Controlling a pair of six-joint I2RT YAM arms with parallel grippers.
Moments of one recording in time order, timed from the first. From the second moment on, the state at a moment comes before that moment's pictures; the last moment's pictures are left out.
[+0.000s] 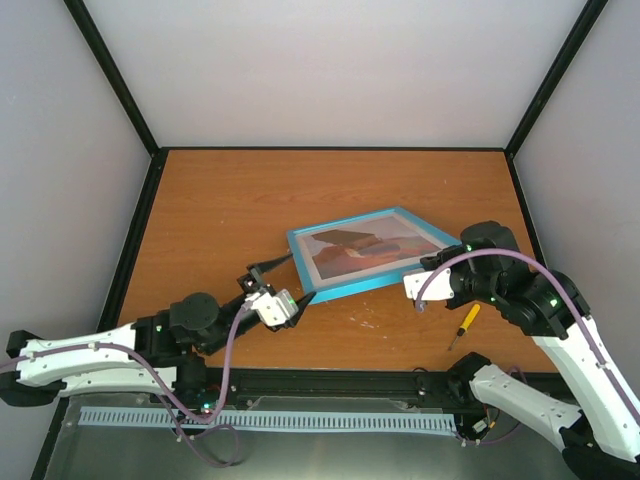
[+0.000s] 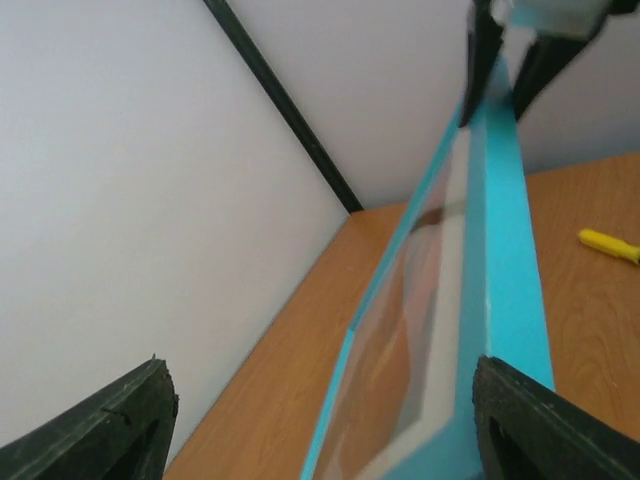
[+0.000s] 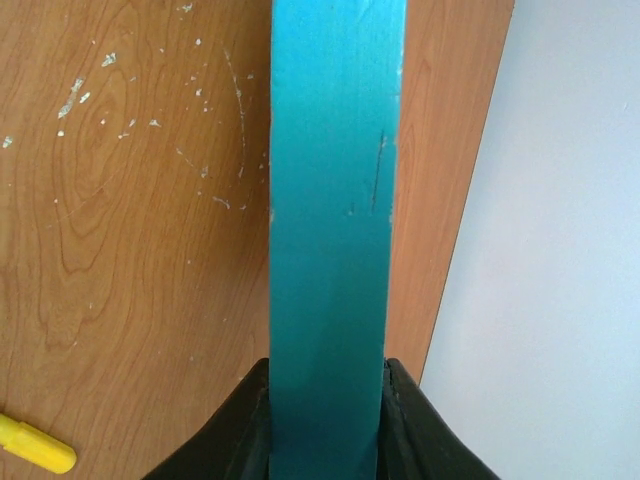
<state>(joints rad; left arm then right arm) -1.40 0.66 0.71 -0.07 -0.50 0.56 0.60 0.81 1.22 -1.19 -0.01 -1.36</state>
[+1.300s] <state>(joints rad) -1.32 0.61 0.42 0.01 -0.33 0.70 0.60 0.68 1.23 -1.29 -0.17 -1.44</state>
